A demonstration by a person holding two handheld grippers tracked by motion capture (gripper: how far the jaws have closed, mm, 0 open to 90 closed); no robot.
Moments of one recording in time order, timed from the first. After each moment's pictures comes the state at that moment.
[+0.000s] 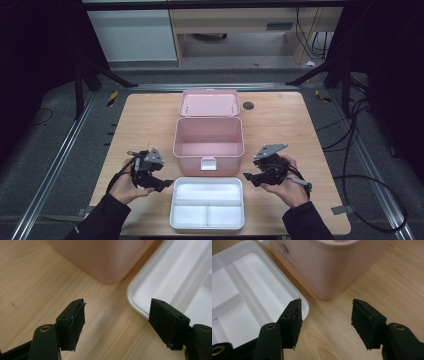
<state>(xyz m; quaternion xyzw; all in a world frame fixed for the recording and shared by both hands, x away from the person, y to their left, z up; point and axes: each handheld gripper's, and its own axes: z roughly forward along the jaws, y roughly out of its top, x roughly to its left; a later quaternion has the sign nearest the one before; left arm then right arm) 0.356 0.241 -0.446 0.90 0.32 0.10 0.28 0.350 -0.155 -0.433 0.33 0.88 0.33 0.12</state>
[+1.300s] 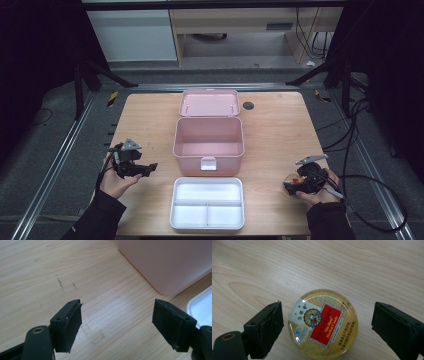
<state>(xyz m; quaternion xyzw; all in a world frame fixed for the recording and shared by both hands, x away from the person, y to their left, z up) 0.370 0.288 -0.450 0.82 0.45 0.16 0.31 0.337 -0.261 -0.475 0.51 0.82 0.21 0.15</state>
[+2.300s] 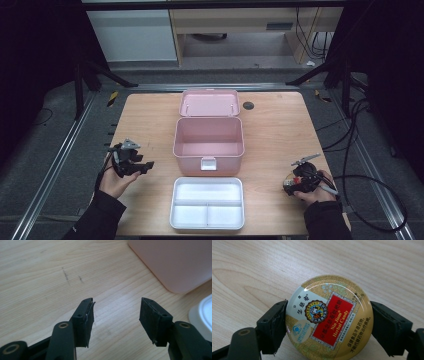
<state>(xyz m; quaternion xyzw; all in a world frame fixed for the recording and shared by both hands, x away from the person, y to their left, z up) 0.374 0.293 -0.454 0.82 0.47 0.16 0.29 0.347 -0.257 -0.489 0.51 0.83 0.17 0.12</state>
